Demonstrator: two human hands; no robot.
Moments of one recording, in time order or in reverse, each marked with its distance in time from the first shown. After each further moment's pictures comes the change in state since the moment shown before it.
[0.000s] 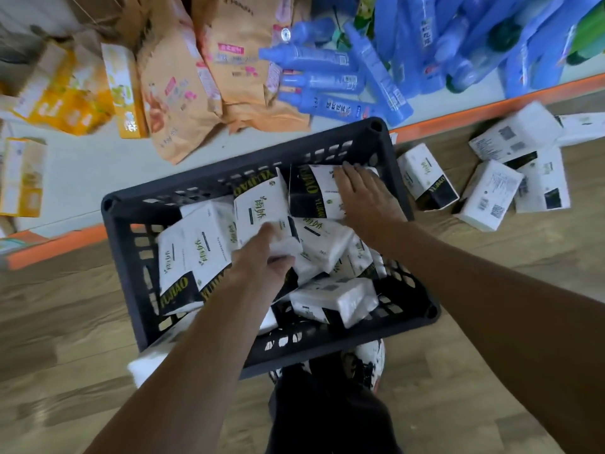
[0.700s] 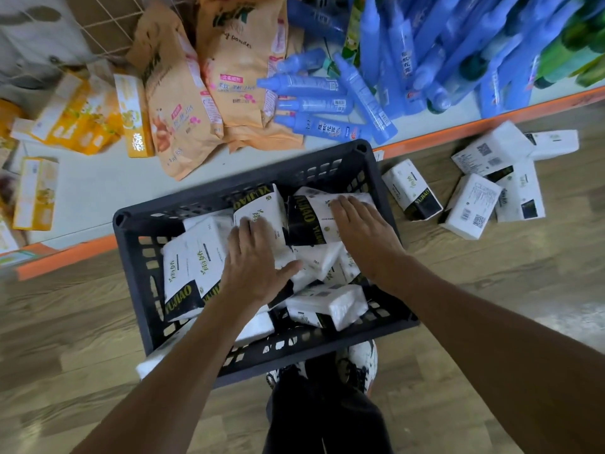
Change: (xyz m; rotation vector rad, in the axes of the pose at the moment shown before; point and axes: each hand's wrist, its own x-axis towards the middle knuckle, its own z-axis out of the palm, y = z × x) left_hand -0.019 0.004 -0.018 1.724 0.052 0.966; right_hand -0.040 -0.001 -0.002 -0.034 0.134 -0.058
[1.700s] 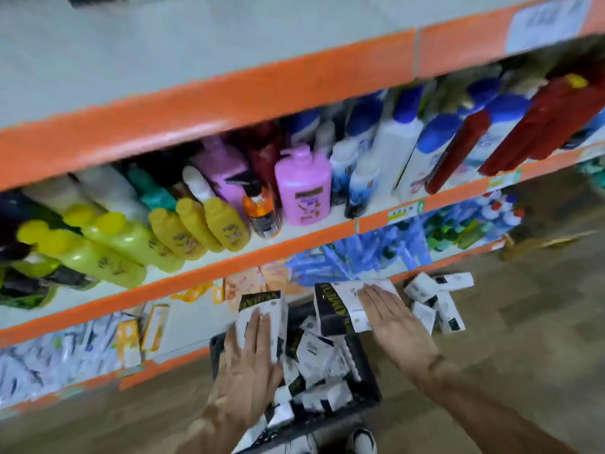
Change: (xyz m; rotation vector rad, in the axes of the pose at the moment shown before) left_hand -0.255 0.088 -0.297 0.427 0.259 0.225; right_hand -0.143 0.033 -0.368 -0.056 0.298 0.041
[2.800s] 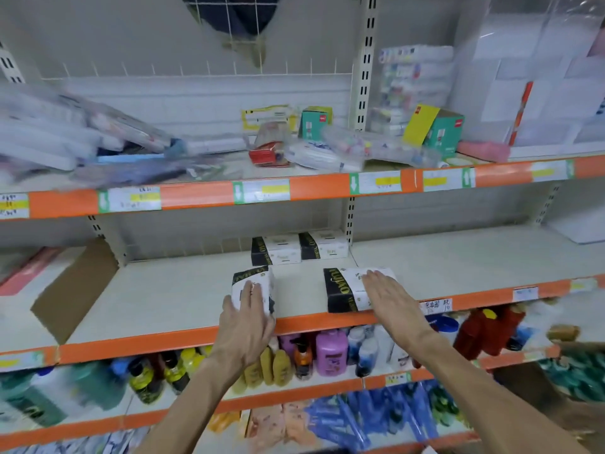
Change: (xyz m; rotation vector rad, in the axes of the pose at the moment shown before) left_hand -0.091 -0.045 -0.416 0.242 0.472 -0.134; right_hand 0.086 0.007 -0.448 -0.193 0.289 -0.086
